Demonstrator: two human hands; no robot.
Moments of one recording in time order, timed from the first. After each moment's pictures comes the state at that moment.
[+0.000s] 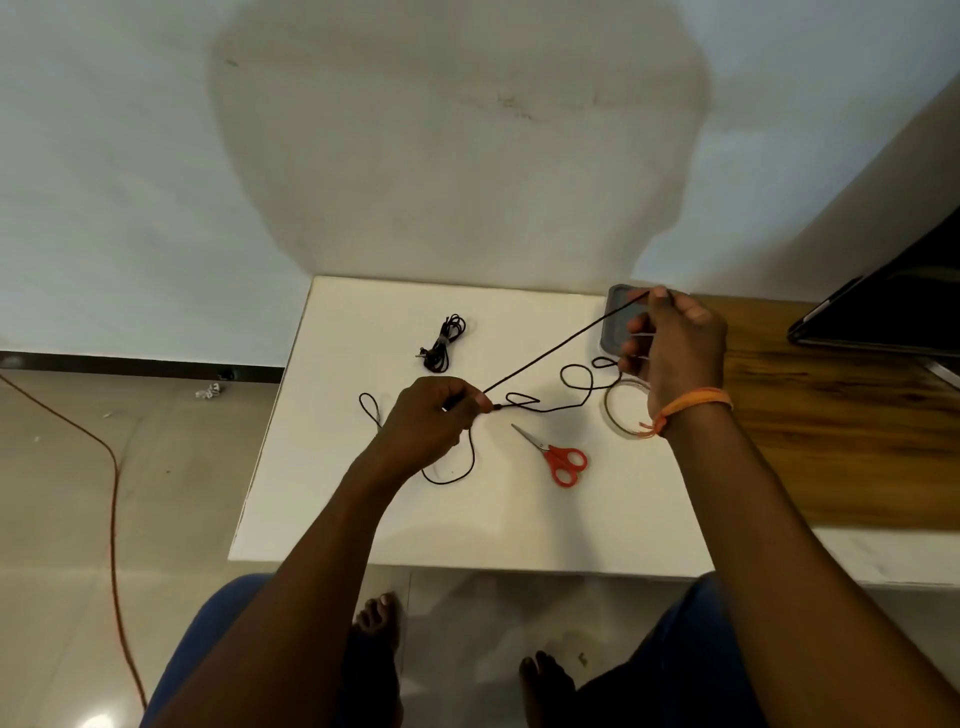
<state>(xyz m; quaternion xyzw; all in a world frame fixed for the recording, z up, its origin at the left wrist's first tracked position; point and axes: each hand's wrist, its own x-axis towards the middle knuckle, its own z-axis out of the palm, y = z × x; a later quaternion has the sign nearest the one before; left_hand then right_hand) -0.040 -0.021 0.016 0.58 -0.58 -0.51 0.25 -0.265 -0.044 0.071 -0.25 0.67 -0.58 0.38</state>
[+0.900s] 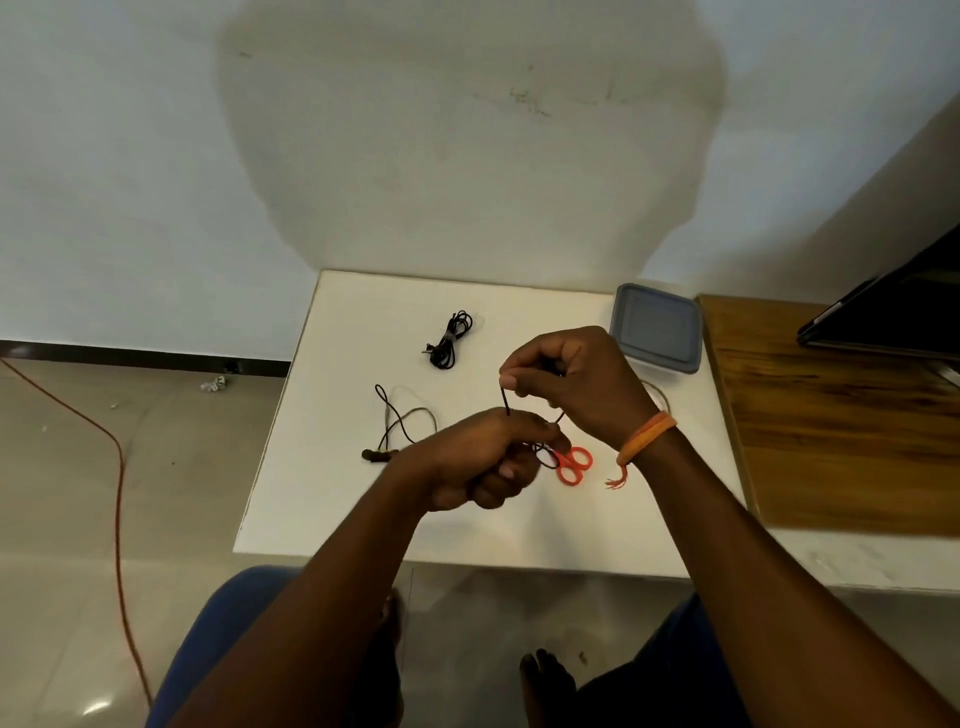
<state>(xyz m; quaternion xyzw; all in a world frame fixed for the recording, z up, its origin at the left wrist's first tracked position) -0.065 -0.003 0.043 0.41 -0.41 -0.81 0.07 -0.216 -0.023 0.062 -0.67 0.54 -0.32 0.41</state>
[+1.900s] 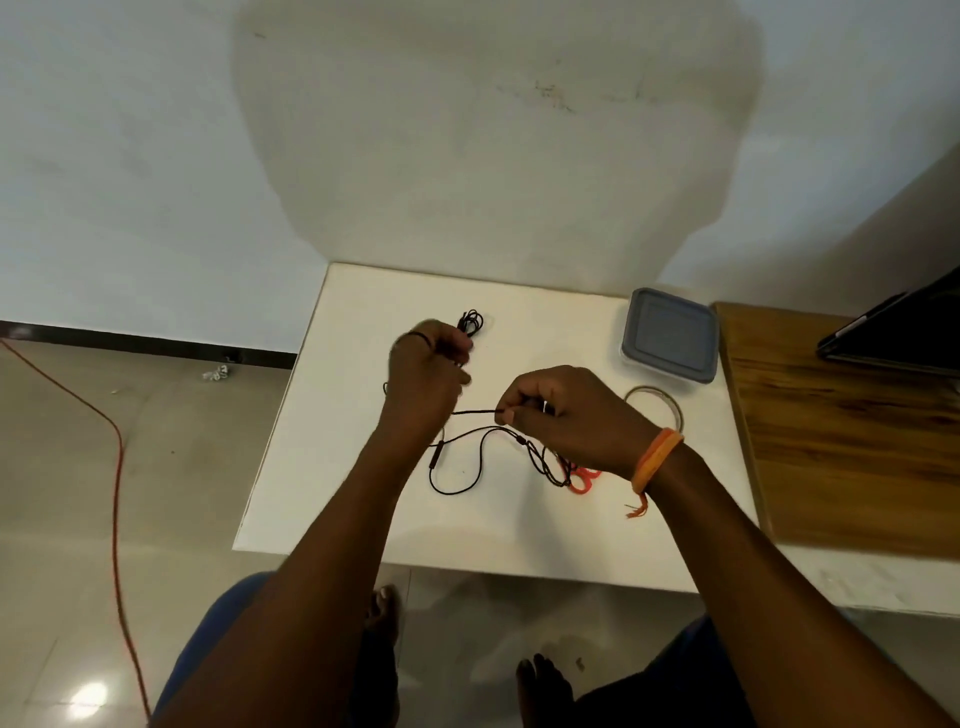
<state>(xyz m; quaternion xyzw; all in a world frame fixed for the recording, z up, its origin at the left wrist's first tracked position) -0.035 -0.042 0.034 0.62 -0.44 -0.49 0.41 -0.201 -0.017 0.061 -0.74 0.54 -0.12 0.39</state>
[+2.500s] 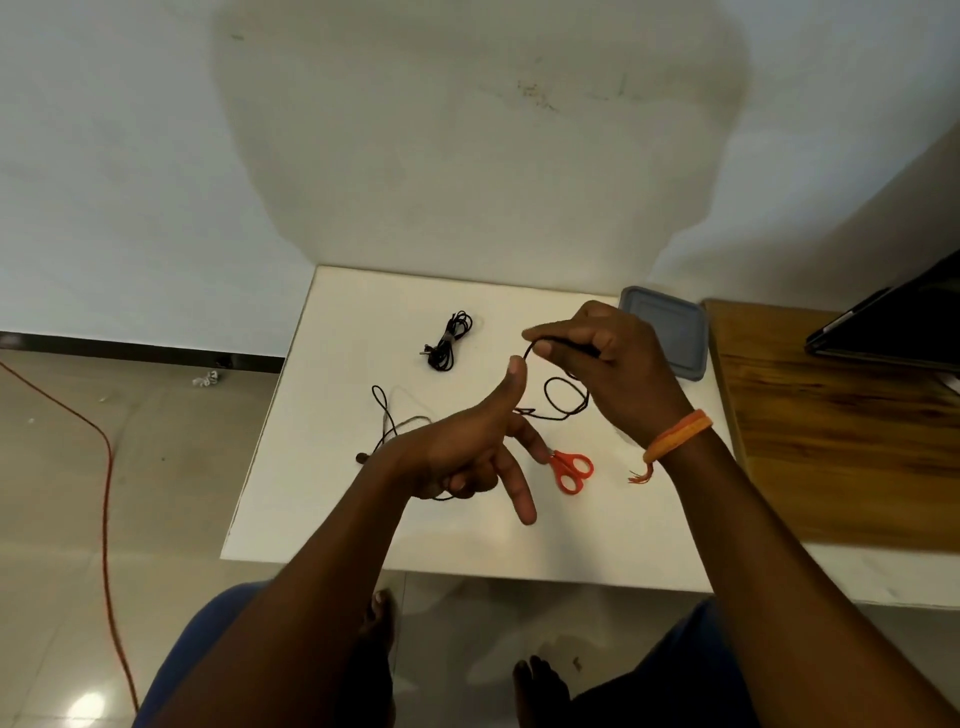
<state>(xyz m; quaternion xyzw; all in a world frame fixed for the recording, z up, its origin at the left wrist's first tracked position) -0.055 -0.020 0.041 0.42 -0.48 -0.77 0.01 -0.233 -0.033 0.072 -0.72 0.57 -0.31 0.26</state>
